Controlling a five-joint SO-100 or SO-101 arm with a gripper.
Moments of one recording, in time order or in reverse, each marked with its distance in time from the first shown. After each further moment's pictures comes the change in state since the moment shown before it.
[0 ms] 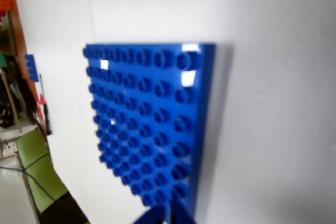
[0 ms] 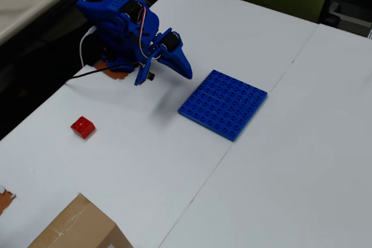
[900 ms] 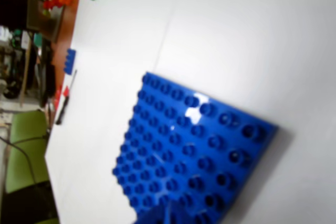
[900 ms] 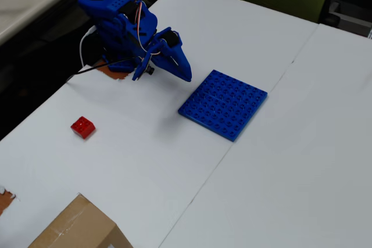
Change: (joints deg) arm 4.2 -1.8 -1.9 -9.8 -22.1
